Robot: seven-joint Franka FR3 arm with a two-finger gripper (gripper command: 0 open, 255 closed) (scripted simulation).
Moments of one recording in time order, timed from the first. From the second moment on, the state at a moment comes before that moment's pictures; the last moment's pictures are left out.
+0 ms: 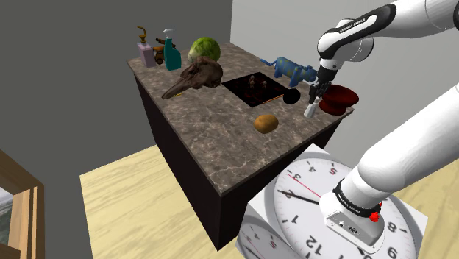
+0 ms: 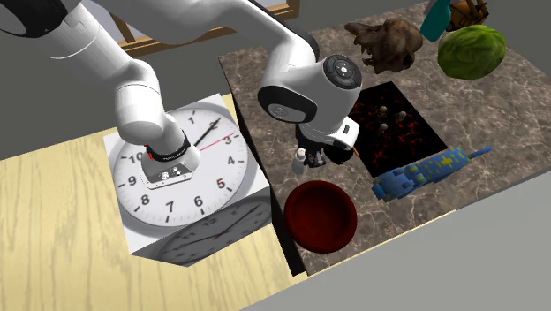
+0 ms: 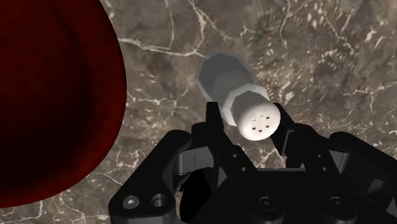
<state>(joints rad) -0.16 -0.16 -0.55 -2.39 -0.02 2.17 -0.57</state>
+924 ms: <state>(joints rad) -0.16 -0.23 -0.53 -2.32 -0.05 2.03 -0.54</state>
